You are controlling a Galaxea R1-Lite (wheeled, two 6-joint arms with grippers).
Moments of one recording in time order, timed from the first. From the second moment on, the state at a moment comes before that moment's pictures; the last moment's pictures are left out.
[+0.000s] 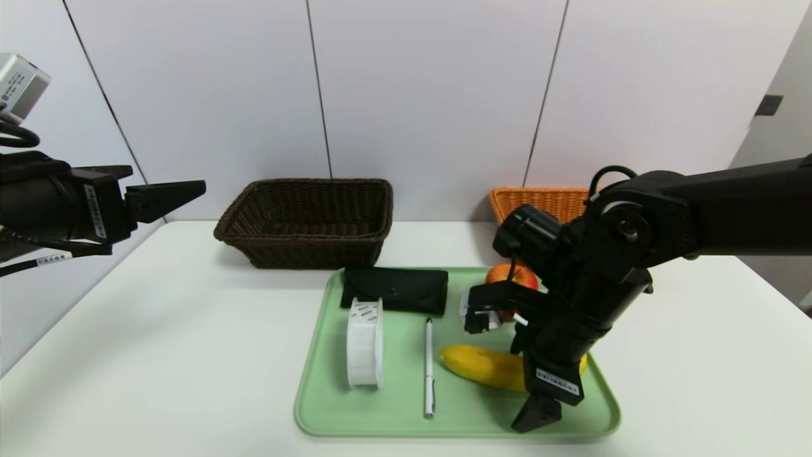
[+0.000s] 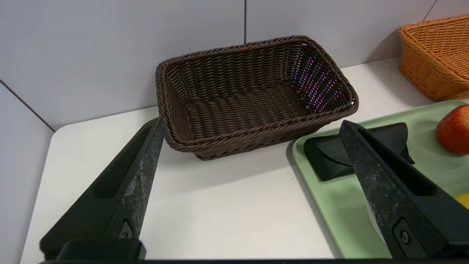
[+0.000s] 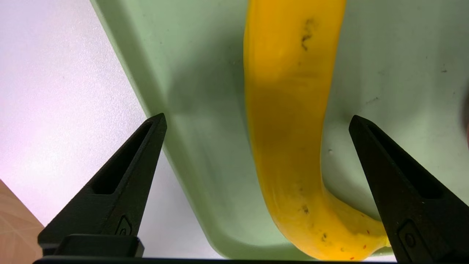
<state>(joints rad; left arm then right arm) -0.08 1.21 -0.88 -0.21 -0.19 0.06 0.59 1.97 -1.44 0.84 0.17 -0.71</state>
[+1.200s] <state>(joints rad) -0.09 1.22 -0.89 -0.21 -0.19 0.05 0.60 1.98 -1.41 0.82 0.17 -0.71</state>
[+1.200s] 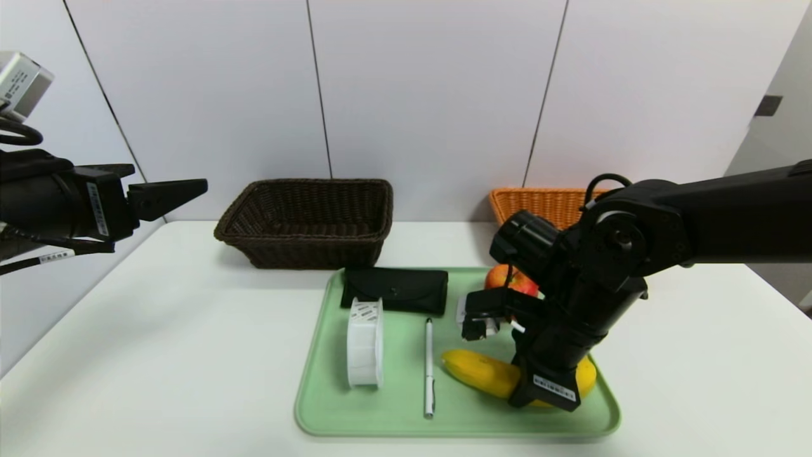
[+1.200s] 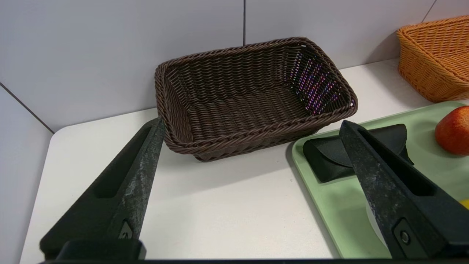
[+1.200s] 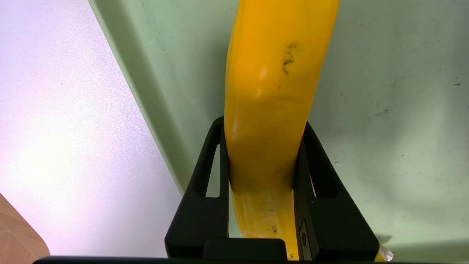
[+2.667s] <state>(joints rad) -0.08 1.23 -0.91 -0.22 -0.18 -0.03 0.17 1.77 -1.71 0.47 0.18 -0.17</state>
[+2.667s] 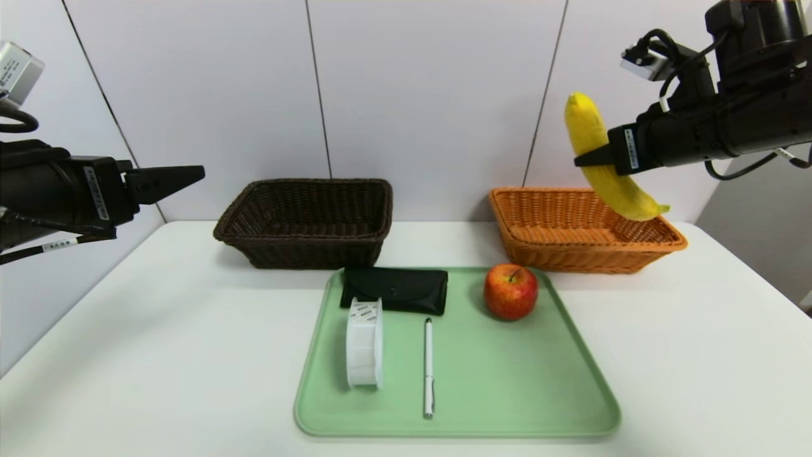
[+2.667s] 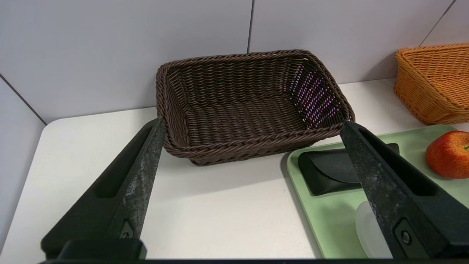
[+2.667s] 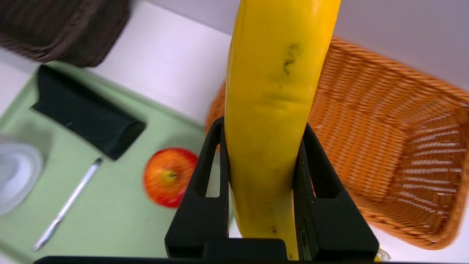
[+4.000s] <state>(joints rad) -0.08 1.25 -0.93 -0.22 -0.18 -0.03 -0.05 2.15 -1.91 0.47 0.38 -0.72</state>
